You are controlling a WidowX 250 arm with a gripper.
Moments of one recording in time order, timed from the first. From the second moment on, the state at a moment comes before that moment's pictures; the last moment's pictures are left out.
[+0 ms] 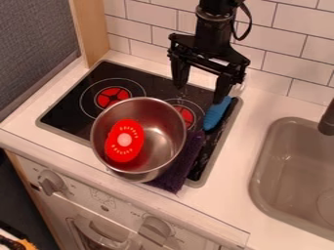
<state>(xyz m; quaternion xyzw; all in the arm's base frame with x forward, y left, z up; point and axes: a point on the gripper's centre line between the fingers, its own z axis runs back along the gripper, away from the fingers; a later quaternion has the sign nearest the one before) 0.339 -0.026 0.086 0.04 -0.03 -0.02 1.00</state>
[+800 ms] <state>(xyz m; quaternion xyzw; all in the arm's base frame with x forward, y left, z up) 0.261 0.011 0.099 0.04 -0.06 0.02 1.00</state>
